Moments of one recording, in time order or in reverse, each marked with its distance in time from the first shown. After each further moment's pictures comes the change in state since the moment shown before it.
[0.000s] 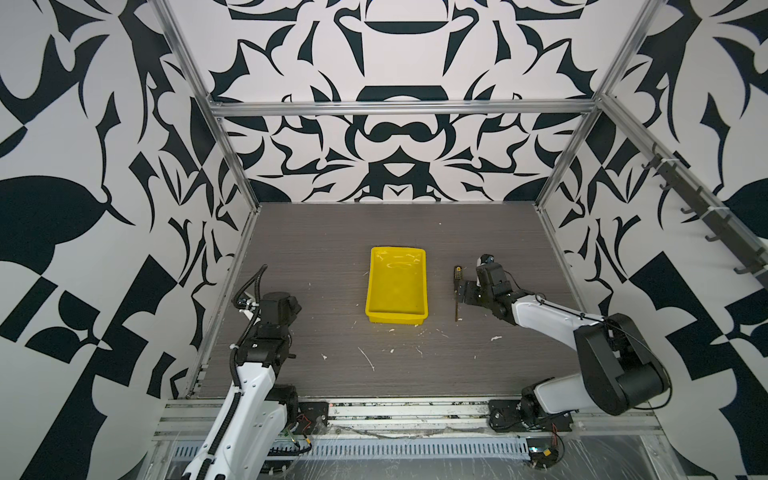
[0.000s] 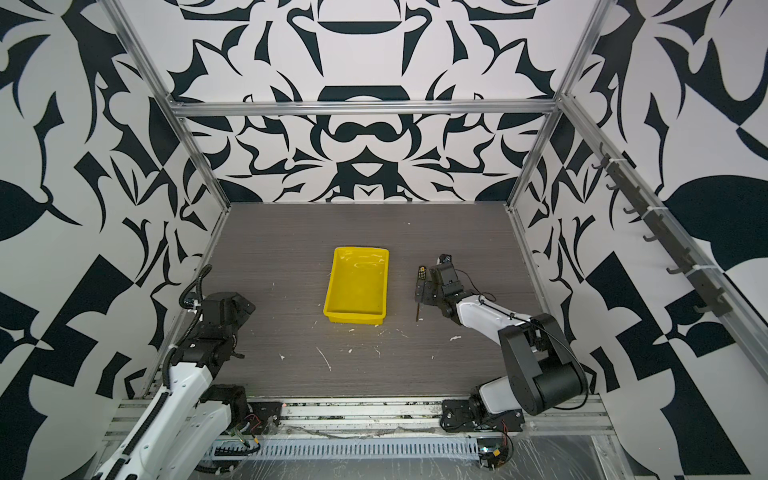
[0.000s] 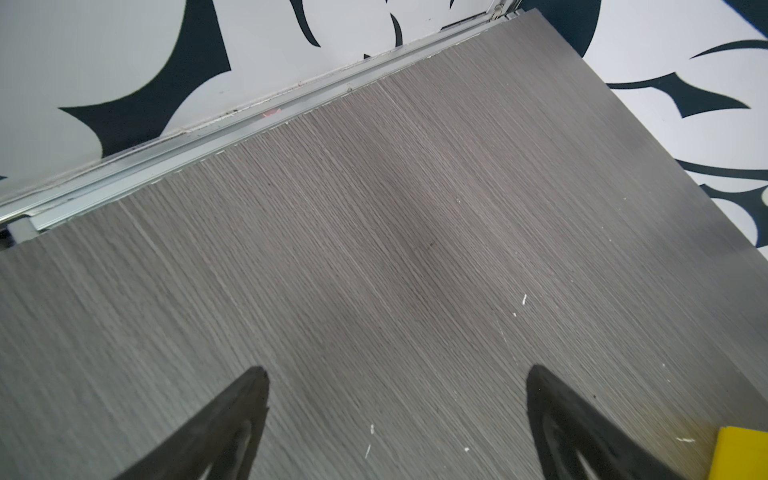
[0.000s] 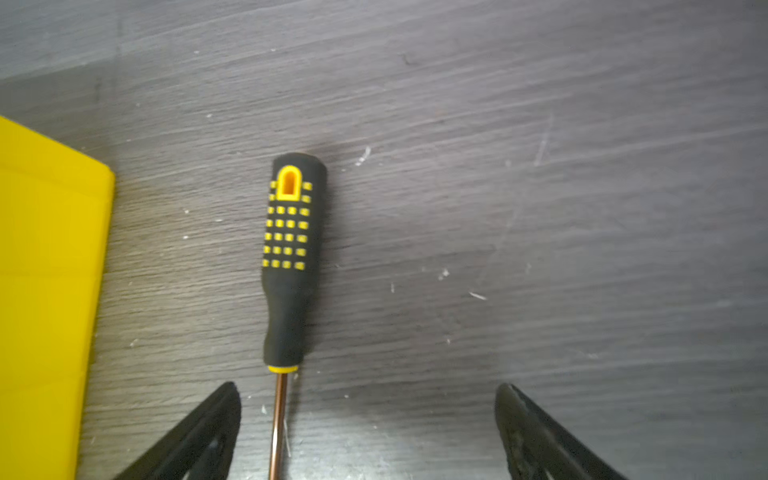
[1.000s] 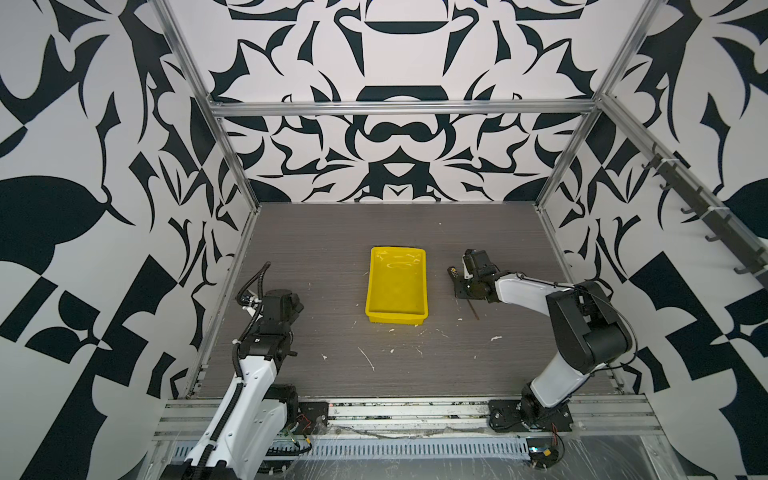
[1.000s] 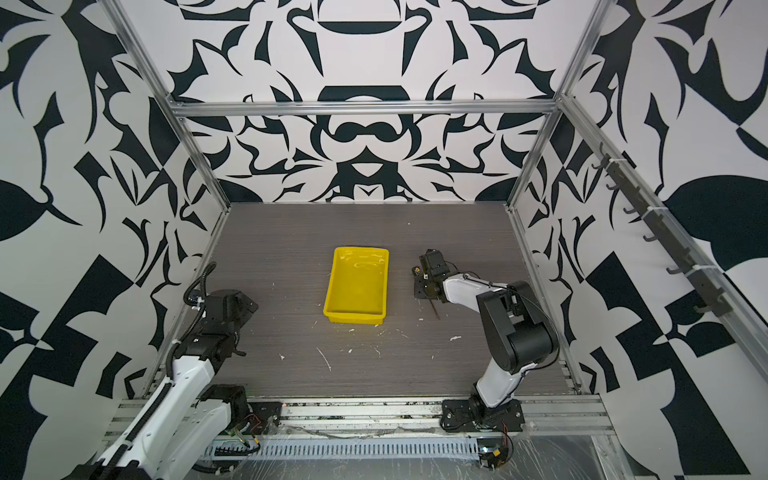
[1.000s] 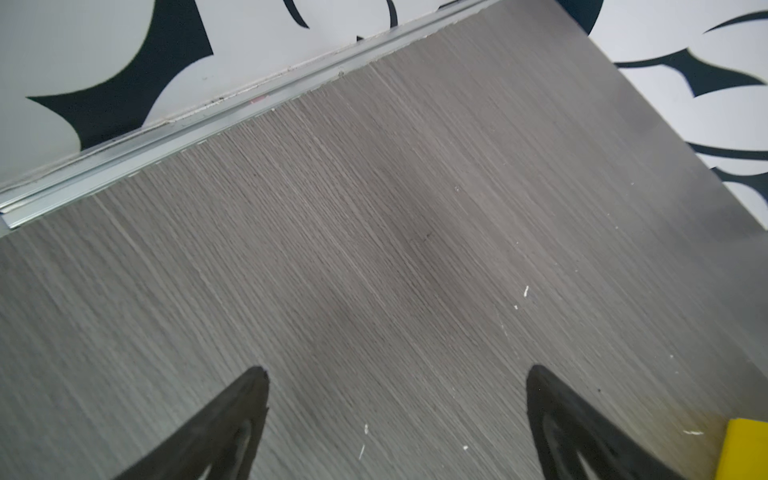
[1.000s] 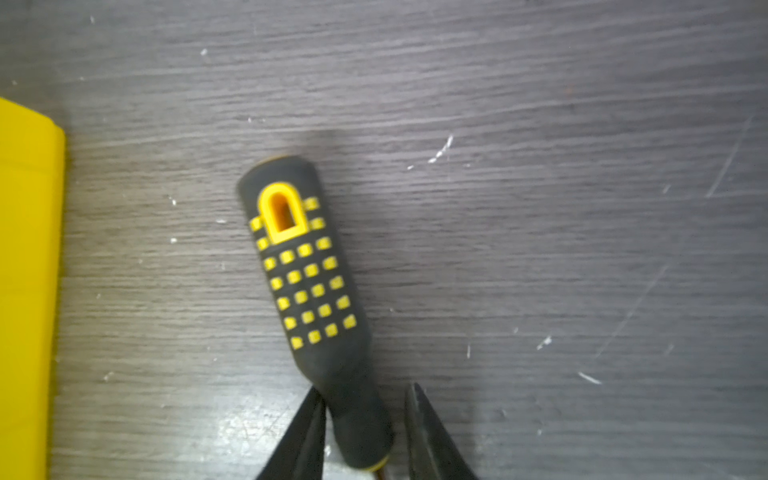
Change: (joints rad) left arm 0.000 0.064 0.006 0.025 0.025 0.005; right arm 0.000 0.233 0.204 -0.132 -0.066 -0.050
